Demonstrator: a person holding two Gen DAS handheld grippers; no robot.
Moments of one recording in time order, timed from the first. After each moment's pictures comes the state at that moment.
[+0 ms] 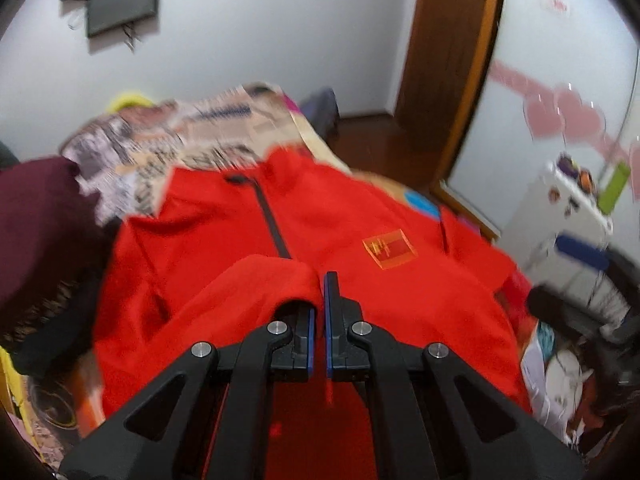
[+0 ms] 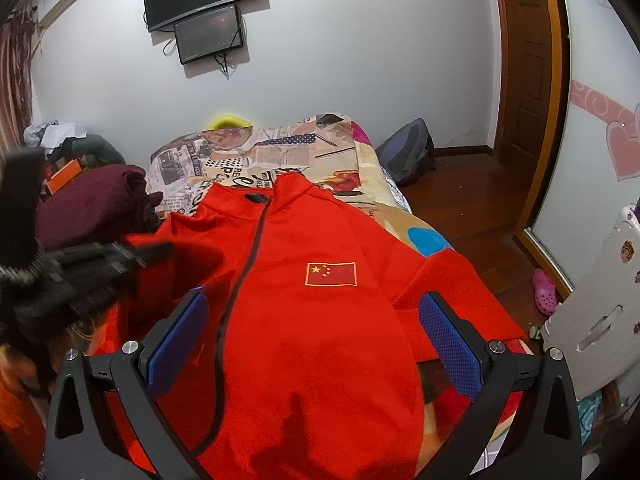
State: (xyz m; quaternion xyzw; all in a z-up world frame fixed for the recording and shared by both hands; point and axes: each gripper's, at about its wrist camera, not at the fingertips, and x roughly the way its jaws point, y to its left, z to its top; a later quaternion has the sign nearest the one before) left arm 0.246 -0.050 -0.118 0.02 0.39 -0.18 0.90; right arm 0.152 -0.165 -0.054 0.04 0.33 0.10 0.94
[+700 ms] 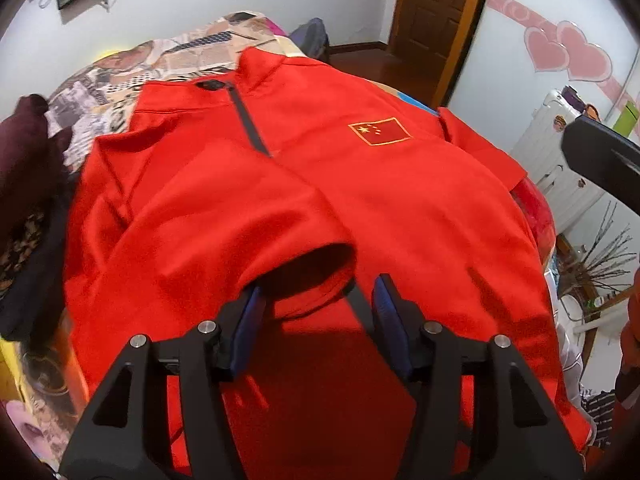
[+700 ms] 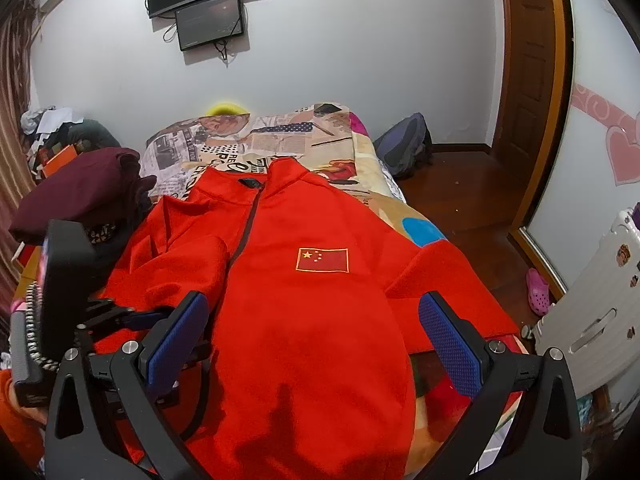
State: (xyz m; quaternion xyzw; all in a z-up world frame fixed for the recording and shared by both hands) left arm 0.214 -0.061 -0.172 0.06 0.48 -0.17 0.86; right arm 0.153 -0.169 -0.063 0.02 0.35 0.09 0.93
